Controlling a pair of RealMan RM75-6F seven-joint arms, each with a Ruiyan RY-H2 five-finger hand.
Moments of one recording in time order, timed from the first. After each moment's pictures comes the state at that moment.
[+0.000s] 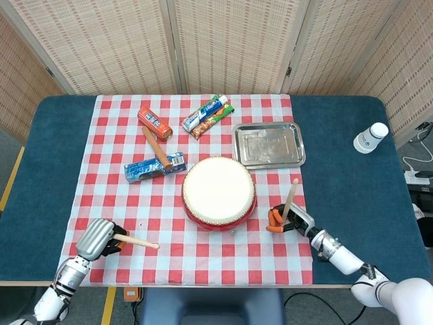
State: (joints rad) left arm -0.38 -1.38 0.03 -1.48 1.60 1.26 -0.22; right arm 0.60 -1.68 -0.16 -0.80 -1.71 1.08 1.87
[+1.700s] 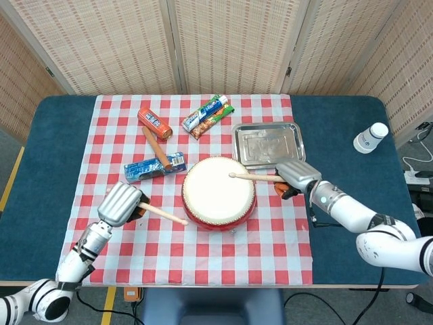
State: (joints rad) left arm -0.60 -1.33 -0.18 -1.66 1.40 1.07 0.27; right arm 1.13 -0.89 0.00 -1.75 -0.88 0.41 0.11
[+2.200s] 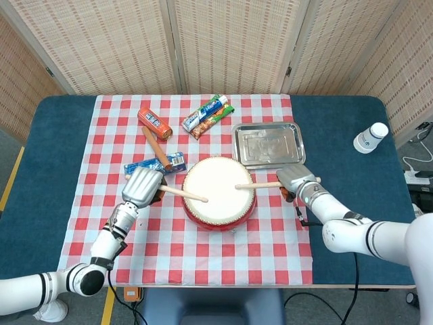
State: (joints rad) left arm -0.79 -1.45 -0.29 -1.66 0.95 0.99 0.59; right arm 1.51 -1.09 -0.39 -1.71 -0.30 0.53 -0.29
